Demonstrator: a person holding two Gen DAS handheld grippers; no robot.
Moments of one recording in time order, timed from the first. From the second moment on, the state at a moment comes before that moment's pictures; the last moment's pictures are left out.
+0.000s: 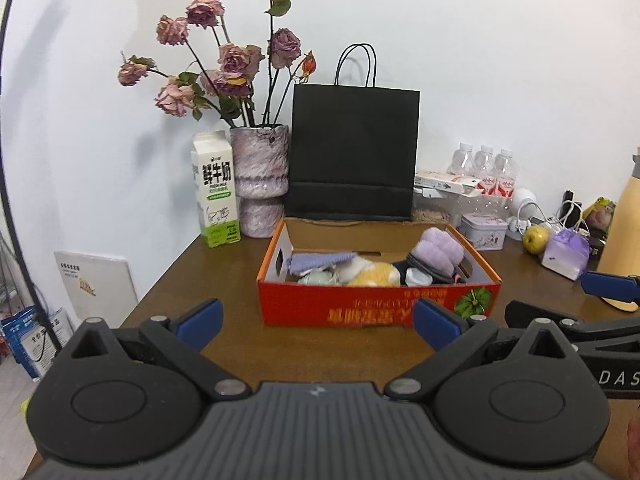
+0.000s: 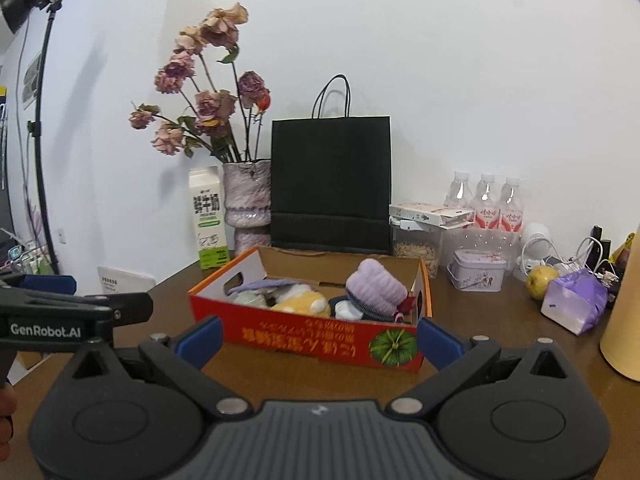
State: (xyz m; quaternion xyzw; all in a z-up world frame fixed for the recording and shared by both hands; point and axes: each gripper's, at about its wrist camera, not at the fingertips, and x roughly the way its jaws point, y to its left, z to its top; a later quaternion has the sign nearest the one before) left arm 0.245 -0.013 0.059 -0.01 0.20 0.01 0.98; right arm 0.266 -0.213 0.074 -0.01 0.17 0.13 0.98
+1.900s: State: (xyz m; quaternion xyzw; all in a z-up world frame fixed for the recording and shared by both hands) left arm 0.106 -0.022 0.041 0.00 0.22 0.02 0.98; right arm 0.122 -0.220 0.062 -0.01 0.17 0.13 0.98
